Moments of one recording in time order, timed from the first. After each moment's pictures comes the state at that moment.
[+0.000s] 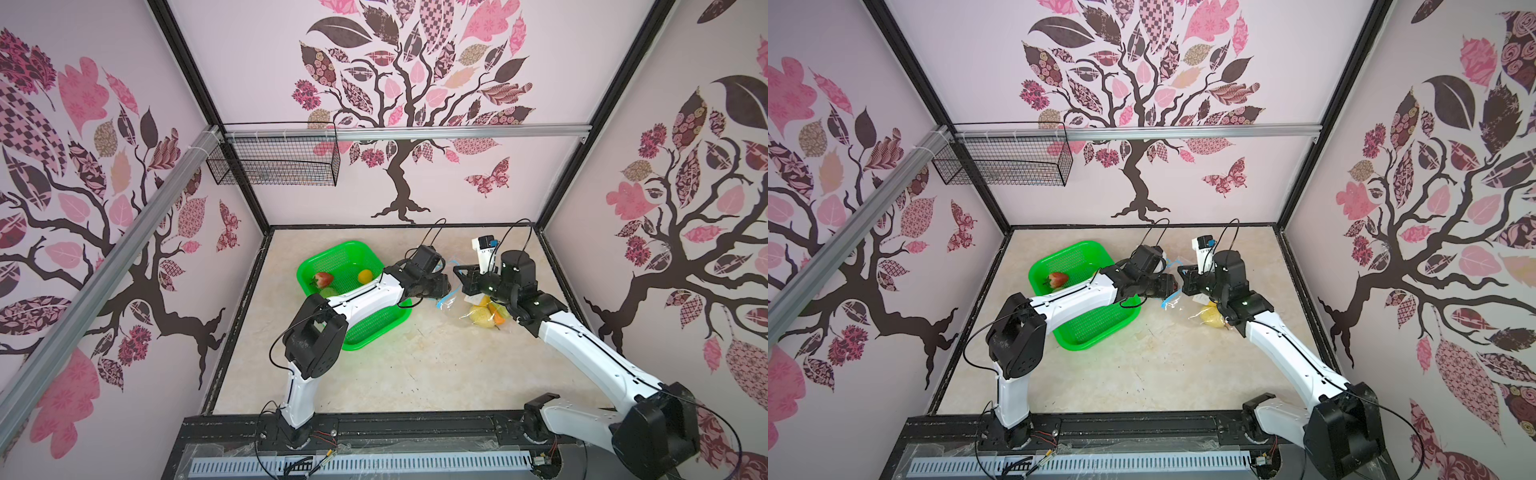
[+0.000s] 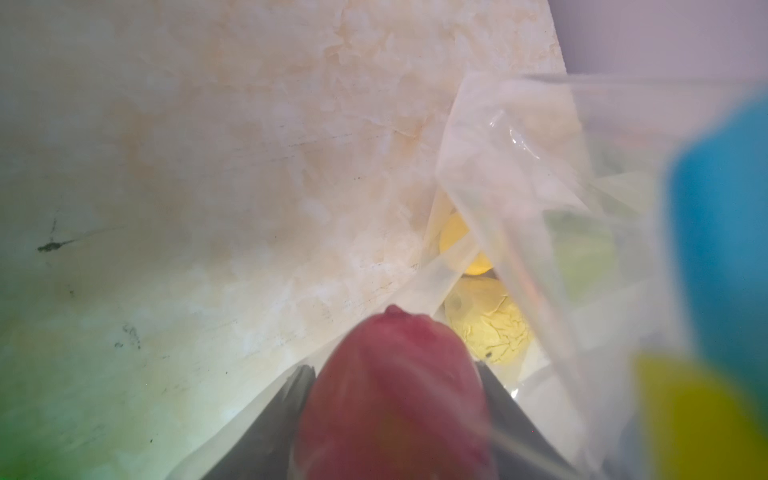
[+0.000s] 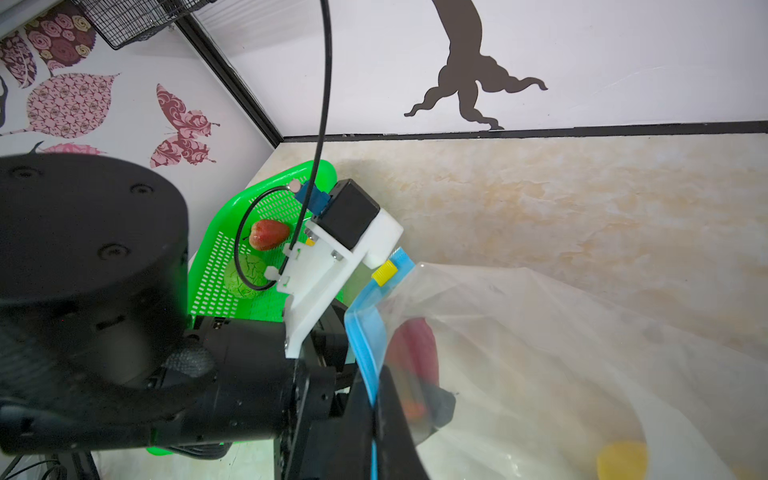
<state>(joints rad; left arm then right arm) -0.78 1.98 1.58 -0.42 0.13 -0.61 0.36 1.17 0.88 -0.10 -0.29 0.31</state>
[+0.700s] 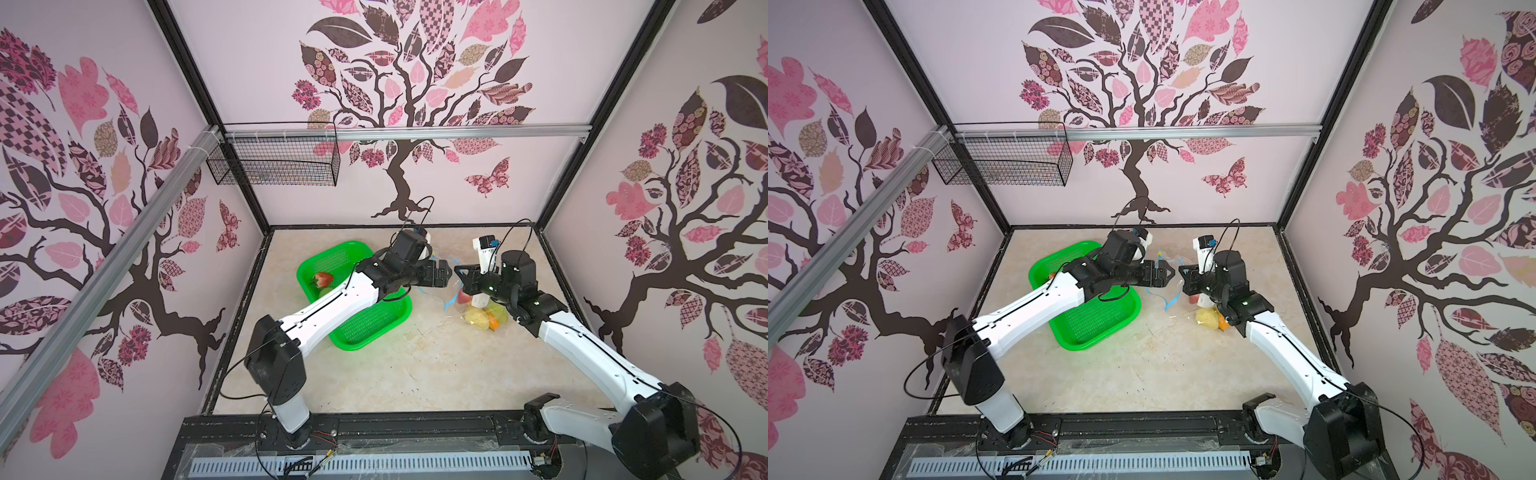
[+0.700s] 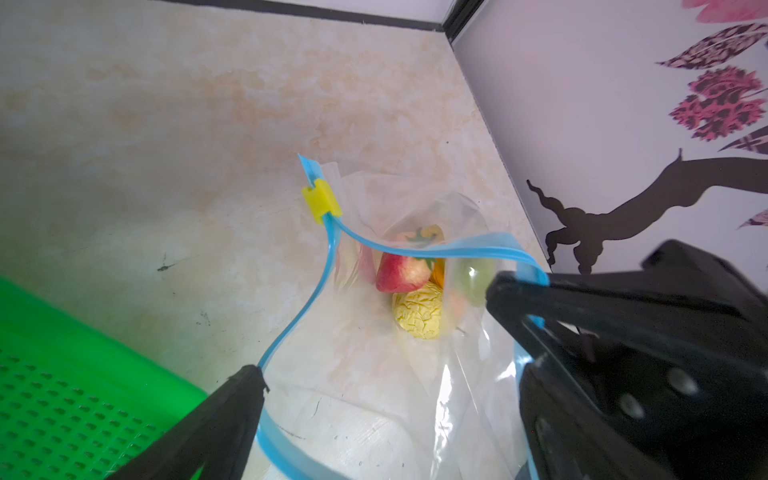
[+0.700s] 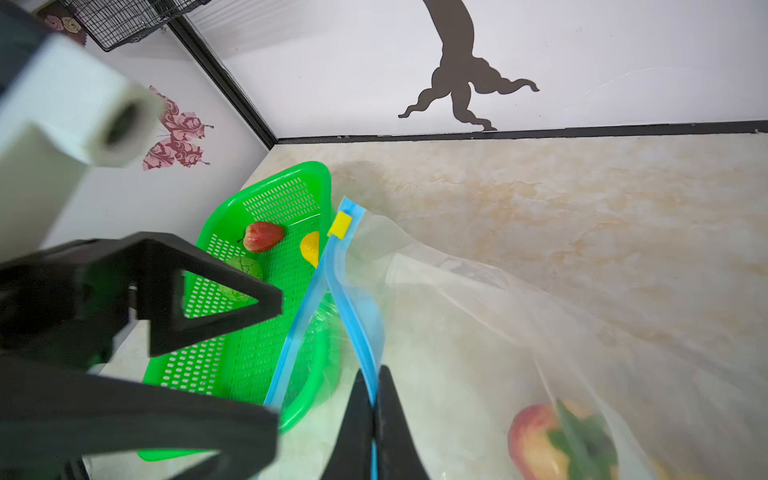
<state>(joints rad) -0.76 1.66 1.54 -0.51 0.11 -0.54 0.35 1.17 0.88 -0.10 -0.28 0.31</state>
